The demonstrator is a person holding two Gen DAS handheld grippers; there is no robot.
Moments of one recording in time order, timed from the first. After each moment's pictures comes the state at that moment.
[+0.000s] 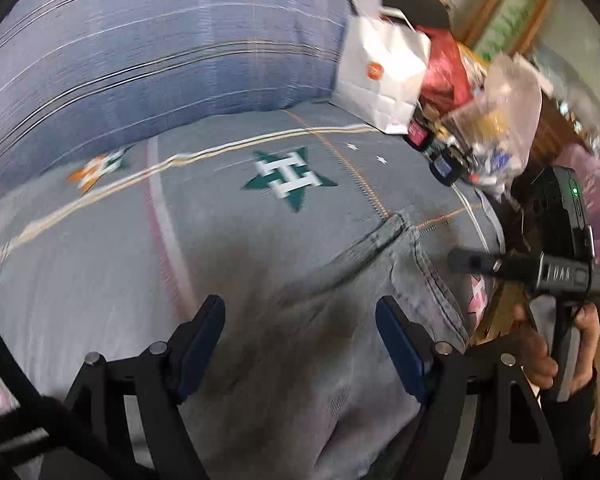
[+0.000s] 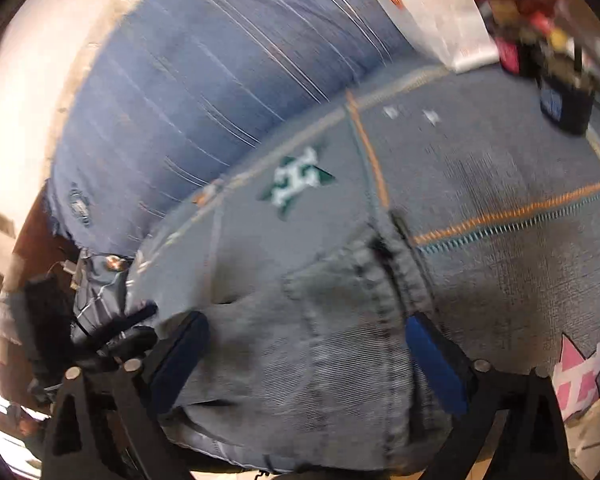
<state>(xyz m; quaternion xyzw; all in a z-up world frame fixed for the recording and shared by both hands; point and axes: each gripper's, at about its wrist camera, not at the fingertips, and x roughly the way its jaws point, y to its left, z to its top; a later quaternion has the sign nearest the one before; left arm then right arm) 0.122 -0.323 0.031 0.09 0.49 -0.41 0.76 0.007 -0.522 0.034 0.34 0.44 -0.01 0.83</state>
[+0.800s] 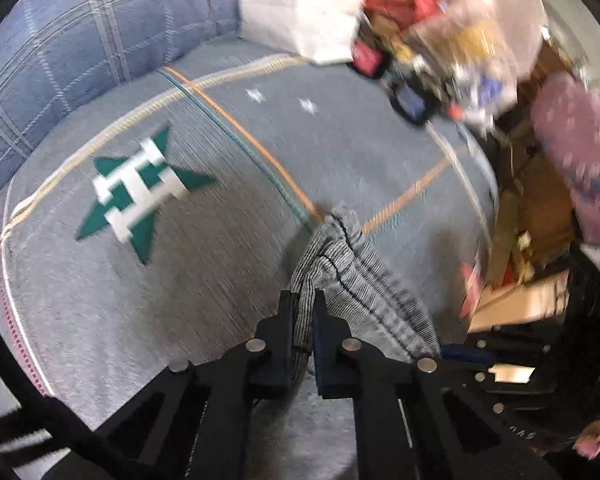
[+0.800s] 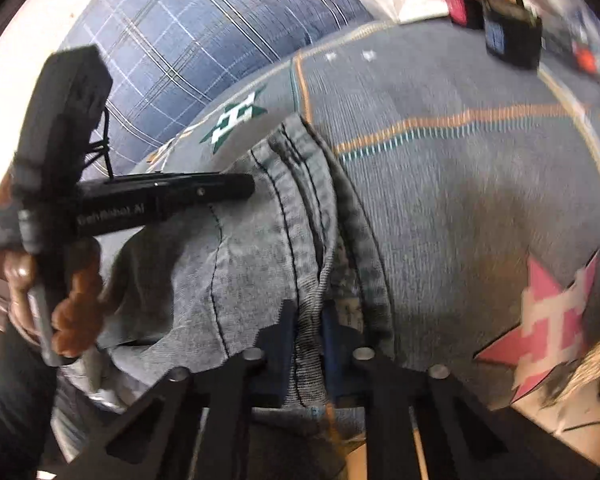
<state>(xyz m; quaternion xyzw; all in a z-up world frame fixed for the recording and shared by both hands) 0.137 -0.449 -0.007 0.16 0.55 -0.46 0.68 -0.050 -0.522 -0.003 0.28 0.48 -0.05 0.83</state>
